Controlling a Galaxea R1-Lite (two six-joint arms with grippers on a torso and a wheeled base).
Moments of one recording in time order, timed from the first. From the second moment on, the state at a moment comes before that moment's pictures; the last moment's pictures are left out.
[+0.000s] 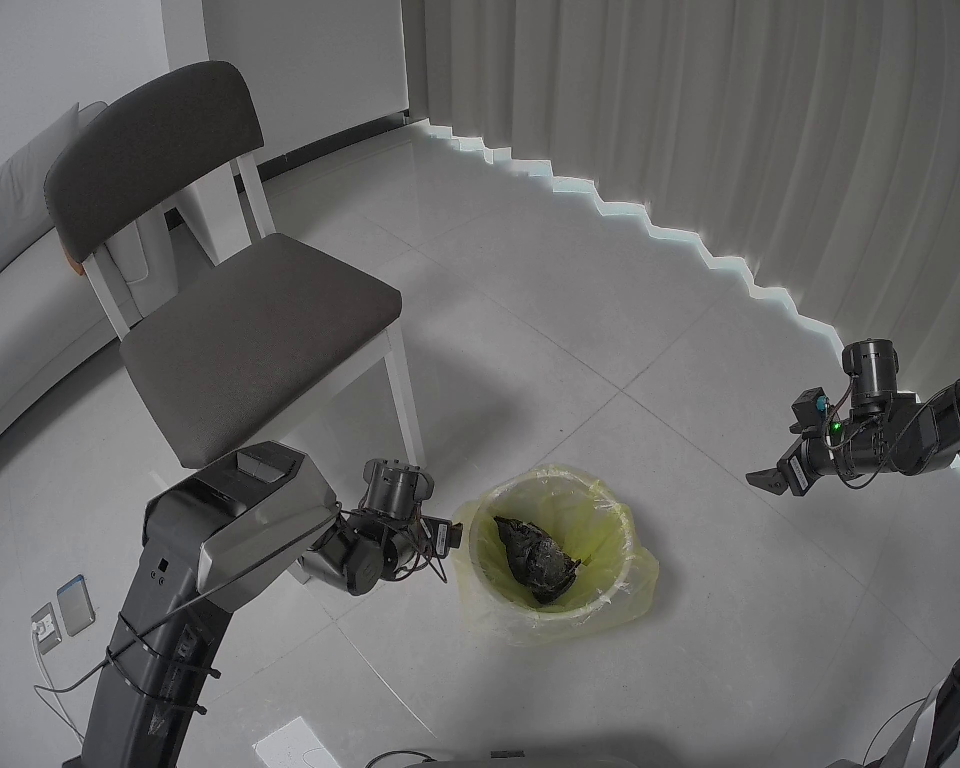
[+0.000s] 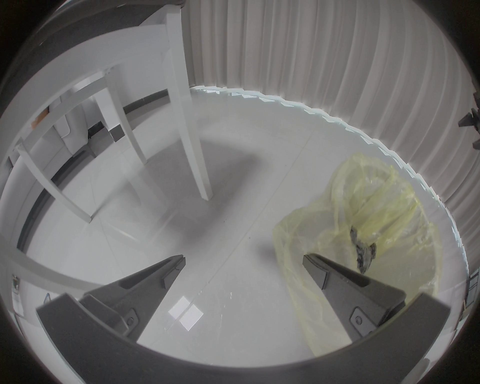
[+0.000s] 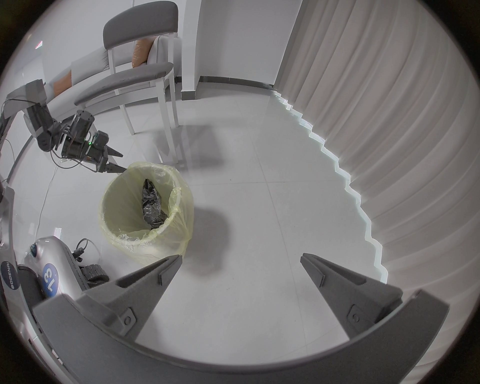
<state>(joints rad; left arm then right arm) -0.43 2.65 -1.41 -0.60 0.15 -0.08 -0.05 1.93 -0.97 -0.27 0.18 -0.58</state>
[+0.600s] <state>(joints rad) -0.38 2.46 -1.19 -0.68 0.10 -0.06 -0.10 1.89 -0.92 -0.28 0.24 -0.57</state>
